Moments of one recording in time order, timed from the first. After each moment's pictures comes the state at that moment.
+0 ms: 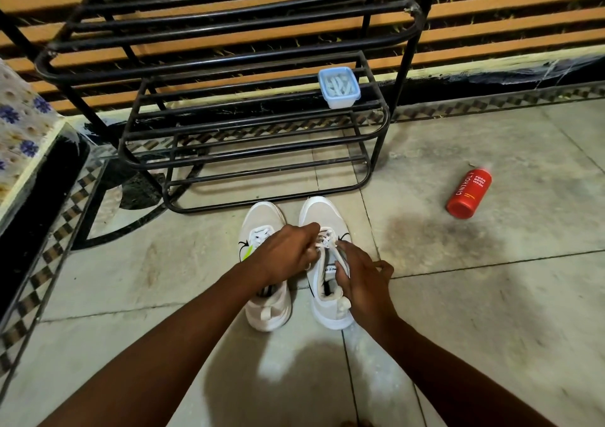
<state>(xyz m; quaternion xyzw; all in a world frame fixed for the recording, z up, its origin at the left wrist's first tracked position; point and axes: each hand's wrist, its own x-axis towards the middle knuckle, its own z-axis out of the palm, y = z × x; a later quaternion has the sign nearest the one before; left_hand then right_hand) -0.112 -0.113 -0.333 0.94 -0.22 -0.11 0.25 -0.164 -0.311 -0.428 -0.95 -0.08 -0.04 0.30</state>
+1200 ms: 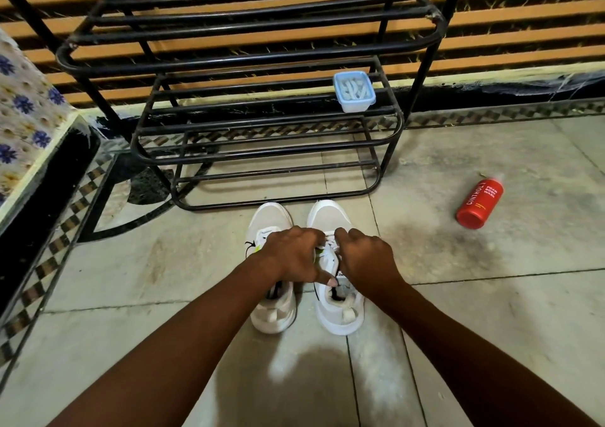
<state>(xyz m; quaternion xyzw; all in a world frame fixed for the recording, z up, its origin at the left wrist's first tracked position) -0.105 -0.121 -0.326 0.96 -0.13 -0.22 0.10 -0.106 -0.301 -0.384 -0.96 -0.23 -0.16 0.10</state>
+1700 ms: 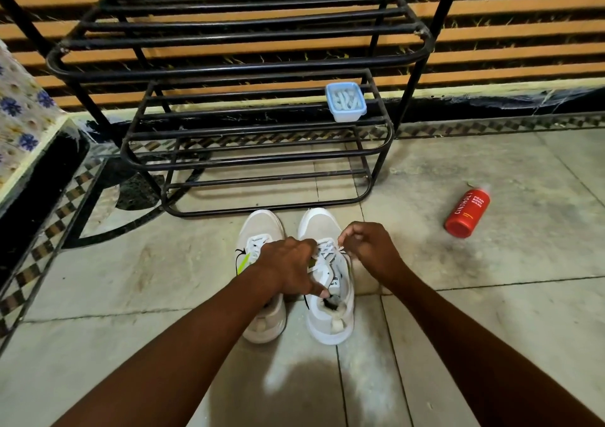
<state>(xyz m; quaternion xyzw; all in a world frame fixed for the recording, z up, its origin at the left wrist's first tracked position) -0.106 -0.130 -0.337 0.96 -0.10 -0.24 0.07 -0.078 -0.331 -0.362 -0.83 -0.11 0.07 0.54</state>
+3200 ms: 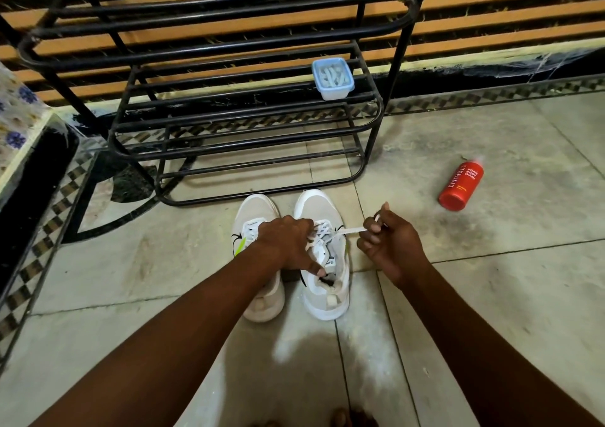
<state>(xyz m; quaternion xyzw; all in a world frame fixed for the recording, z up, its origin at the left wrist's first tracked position) -0.102 -0.140 -0.327 0.96 -0.07 -0.27 0.04 -0.107 -0.356 -0.361 -0.39 0.18 0.17 0.88</state>
